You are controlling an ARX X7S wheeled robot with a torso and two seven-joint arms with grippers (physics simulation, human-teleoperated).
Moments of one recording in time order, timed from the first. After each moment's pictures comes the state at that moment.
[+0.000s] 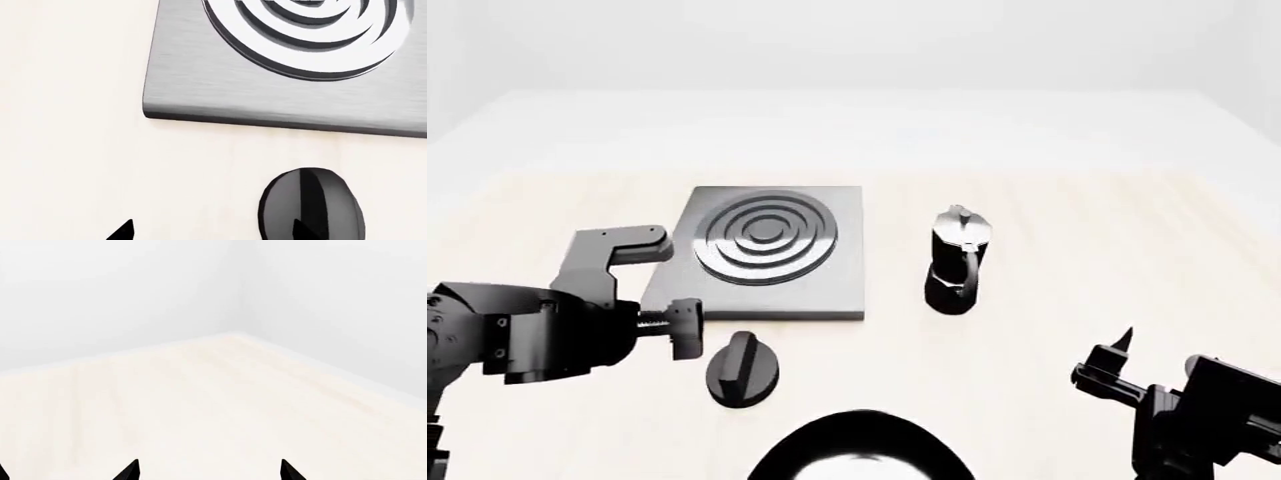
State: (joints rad) left arm -0.93 -0.62 0.32 -0.28 -1.46 -1.33 -0.76; right arm 0.10 0.24 0.20 -0.12 0.25 0.30 0.36
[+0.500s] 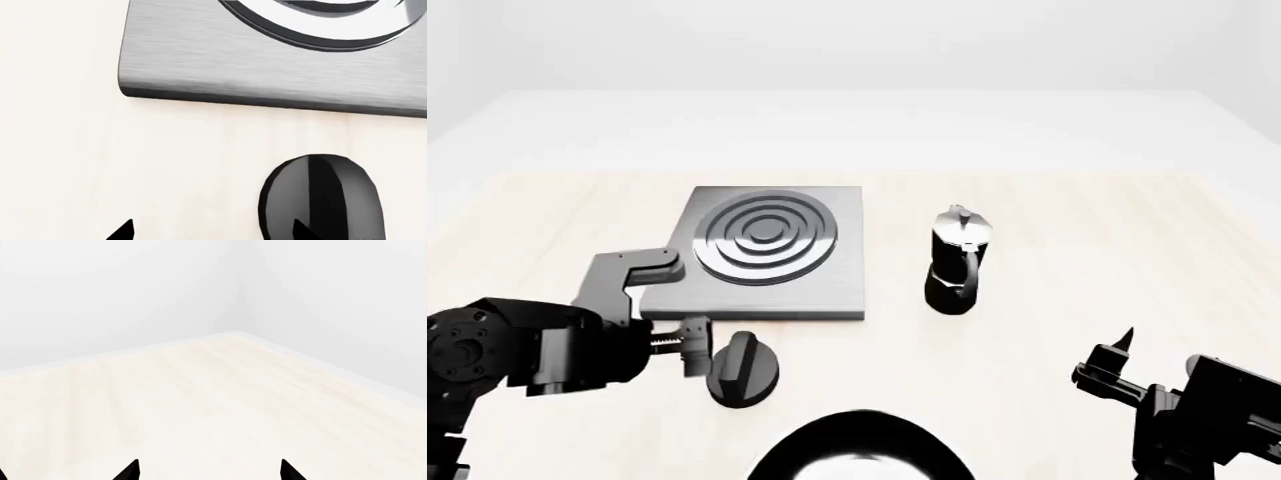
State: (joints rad) left arm -0.91 -0.60 0.40 -0.36 -1.36 -1.27 -0.62; right arm 0.10 0.24 0.19 -0.12 0.26 0.30 0.37
